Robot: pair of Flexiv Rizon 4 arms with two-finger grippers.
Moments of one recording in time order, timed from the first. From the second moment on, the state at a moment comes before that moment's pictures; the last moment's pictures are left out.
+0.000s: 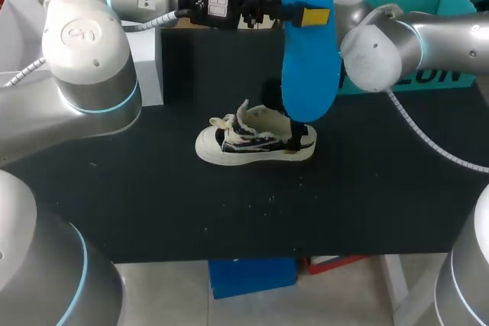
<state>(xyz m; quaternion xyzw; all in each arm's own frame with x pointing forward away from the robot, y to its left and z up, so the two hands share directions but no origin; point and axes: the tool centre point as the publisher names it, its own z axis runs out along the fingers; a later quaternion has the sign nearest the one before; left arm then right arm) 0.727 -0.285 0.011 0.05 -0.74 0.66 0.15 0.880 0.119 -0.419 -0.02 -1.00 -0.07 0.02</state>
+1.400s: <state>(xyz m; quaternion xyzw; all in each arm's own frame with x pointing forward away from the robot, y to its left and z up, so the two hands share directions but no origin) 0.727 -0.285 0.011 0.05 -0.74 0.66 0.15 0.885 0.131 -0.416 0.01 -1.00 -0.10 0.02</state>
